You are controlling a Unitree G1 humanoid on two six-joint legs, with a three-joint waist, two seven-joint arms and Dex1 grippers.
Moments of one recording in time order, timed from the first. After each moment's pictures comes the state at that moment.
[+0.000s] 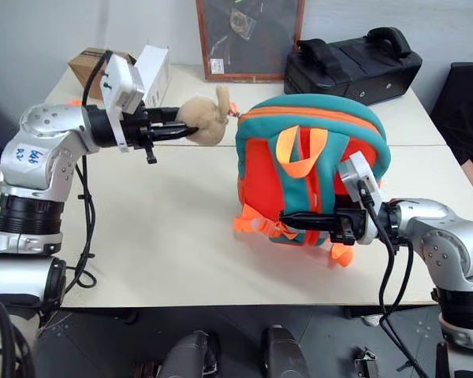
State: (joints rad) left arm -0.93 0.70 -0.05 0.18 -0.35 0.44 -1.01; right arm -0.42 -0.82 -0.14 -0.27 0.90 0.86 1.15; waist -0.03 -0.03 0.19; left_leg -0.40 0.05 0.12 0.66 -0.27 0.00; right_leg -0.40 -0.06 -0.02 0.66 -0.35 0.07
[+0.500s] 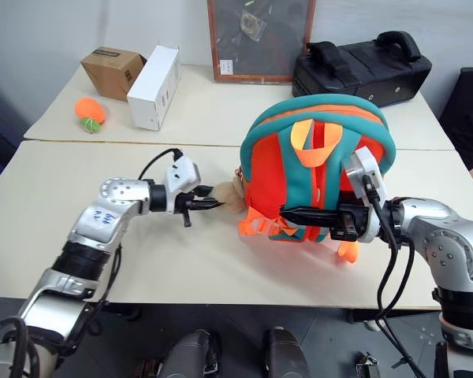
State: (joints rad) left arm -0.73 0.51 -0.23 0.26 -0.13 0.30 -0.90; right arm -0.42 -0.81 -0.17 -0.29 0.96 0.87 1.12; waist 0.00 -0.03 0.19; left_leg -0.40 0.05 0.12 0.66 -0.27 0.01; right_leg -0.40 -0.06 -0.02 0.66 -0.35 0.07
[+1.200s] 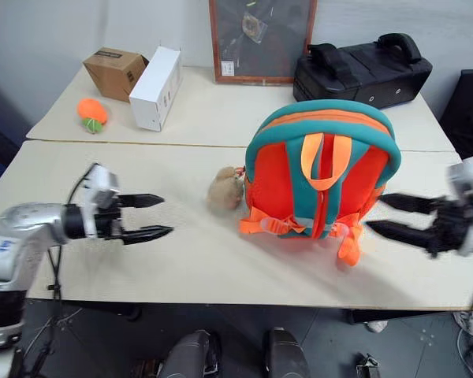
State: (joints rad) left arm -0.33 0.88 0.25 -0.15 -0.55 0.71 -1.10; right arm -0.14 -1.15 -0.59 0.06 0.83 0.78 1.31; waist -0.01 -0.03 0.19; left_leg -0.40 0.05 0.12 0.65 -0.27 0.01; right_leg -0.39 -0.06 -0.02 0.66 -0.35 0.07
